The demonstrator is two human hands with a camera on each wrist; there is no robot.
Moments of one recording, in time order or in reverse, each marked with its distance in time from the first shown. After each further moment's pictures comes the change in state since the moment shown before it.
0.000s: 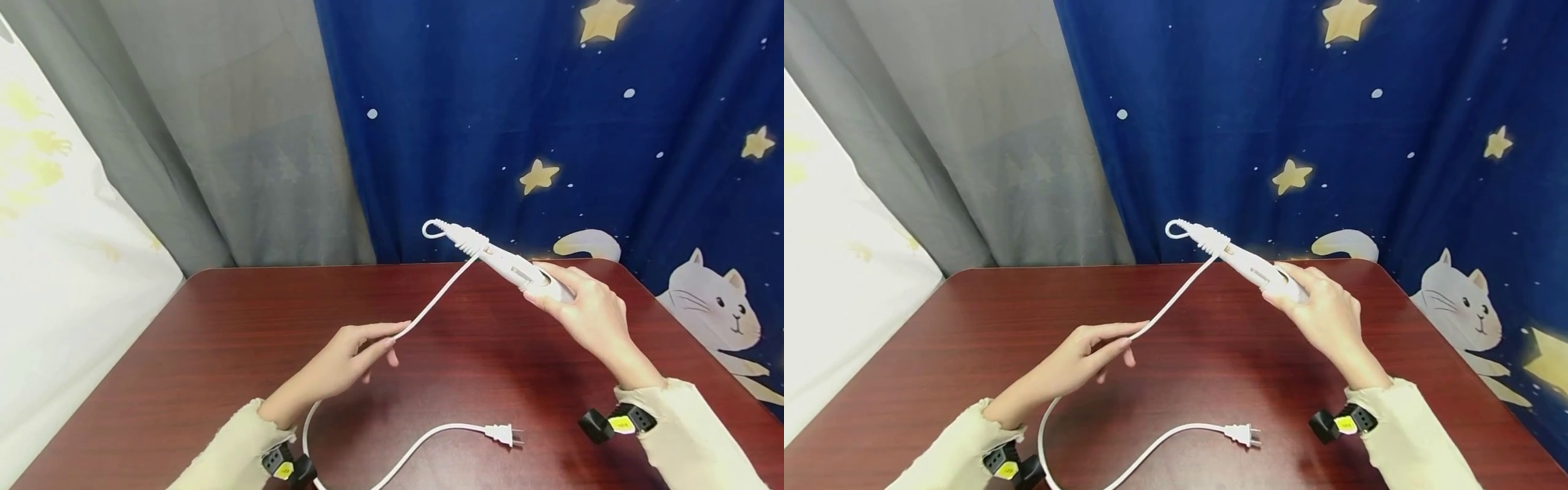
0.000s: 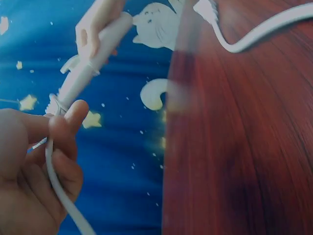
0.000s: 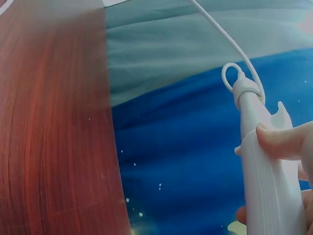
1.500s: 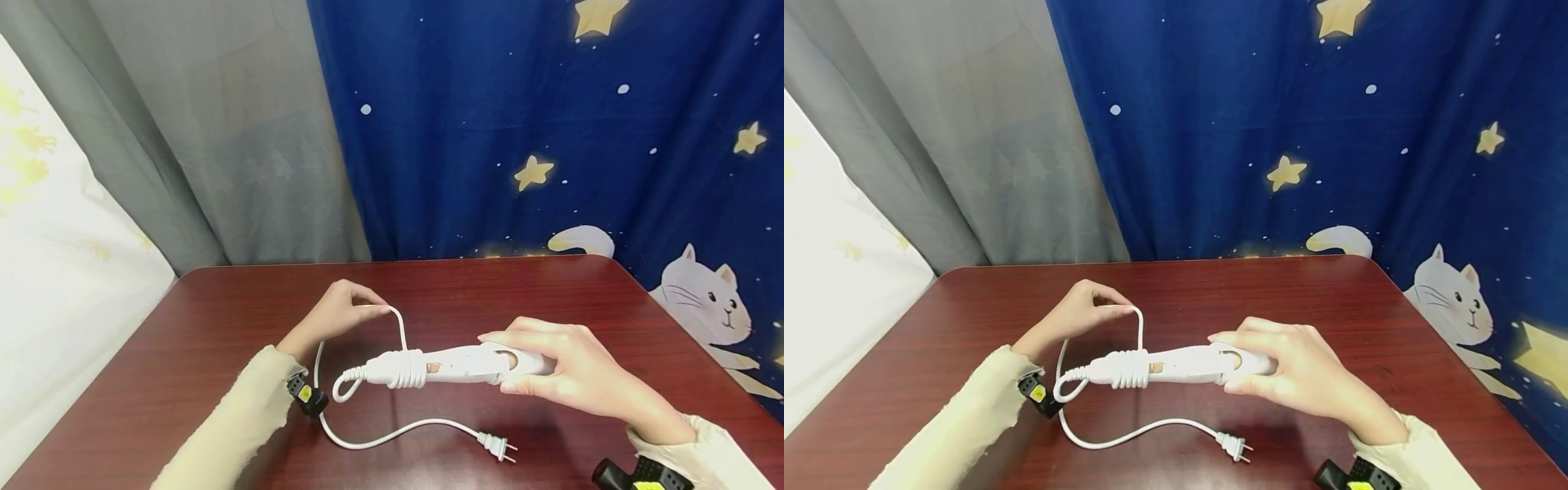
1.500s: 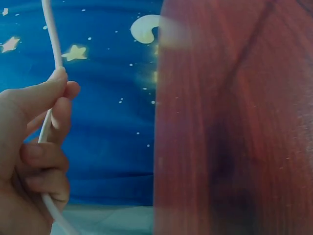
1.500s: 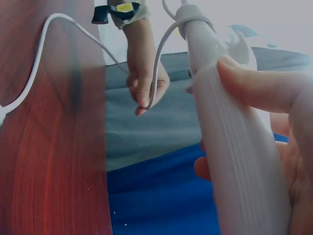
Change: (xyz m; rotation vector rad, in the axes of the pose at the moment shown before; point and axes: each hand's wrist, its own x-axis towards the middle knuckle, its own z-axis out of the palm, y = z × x) left_hand 0.050 -0.050 -0.032 0.279 0.123 -0.090; right_hand -0.042 -0.041 -0.020 0.185 -0.278 -0.625
